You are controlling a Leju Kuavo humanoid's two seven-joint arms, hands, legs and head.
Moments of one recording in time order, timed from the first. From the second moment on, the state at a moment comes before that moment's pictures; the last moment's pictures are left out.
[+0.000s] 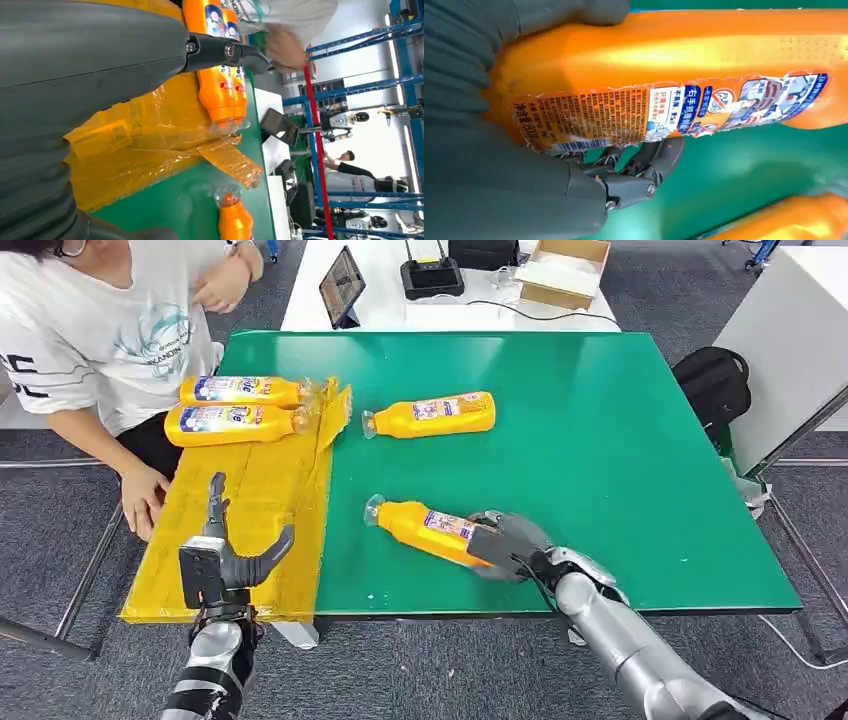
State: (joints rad) left arm -0.21 -0.20 -0.03 -1.11 -0.22 0.30 -0.70; right arm -0.45 -0.16 0.51 -0.90 0.27 0.12 -0.17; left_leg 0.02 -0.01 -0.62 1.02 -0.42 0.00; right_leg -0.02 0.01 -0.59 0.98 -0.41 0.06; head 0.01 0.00
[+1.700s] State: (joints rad) left arm -0.14 -0.25 -0.28 -1.29 0.37 -0.36 -0.44; right arm -0.13 0.17 0.35 -1.26 0.47 -0.38 -0.64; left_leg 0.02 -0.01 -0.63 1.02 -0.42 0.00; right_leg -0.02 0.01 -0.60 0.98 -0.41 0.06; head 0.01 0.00
